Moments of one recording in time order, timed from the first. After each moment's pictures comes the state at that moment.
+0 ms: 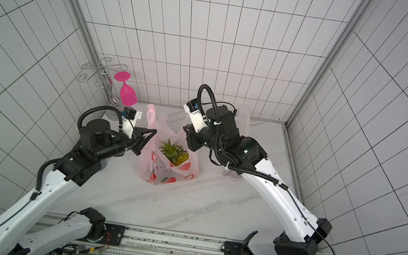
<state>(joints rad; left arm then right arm) -0.39 0.90 0.96 -0.29 0.36 -0.18 0.83 1.40 1.70 -0.71 -0.09 0.02</state>
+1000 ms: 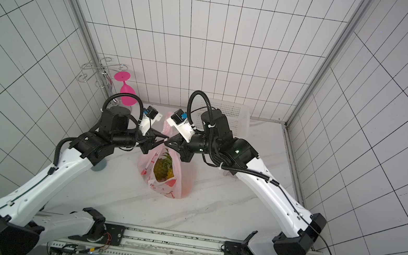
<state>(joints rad) -0.45 1.15 1.20 -0.54 0.54 -0.02 0.83 1.43 1.59 -0.60 -0.56 -0.09</state>
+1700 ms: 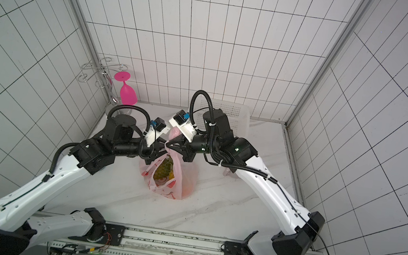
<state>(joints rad) -0.60 1.09 1.16 -0.54 0.45 0.12 0.77 1.42 1.56 -0.59 -0.65 -0.08</state>
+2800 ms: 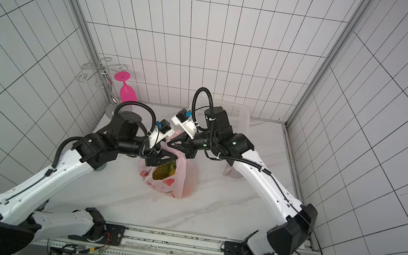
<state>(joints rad) -0.60 1.15 1.26 -0.66 0.57 0.14 0.71 1.49 1.56 -0.57 -0.79 -0.08</state>
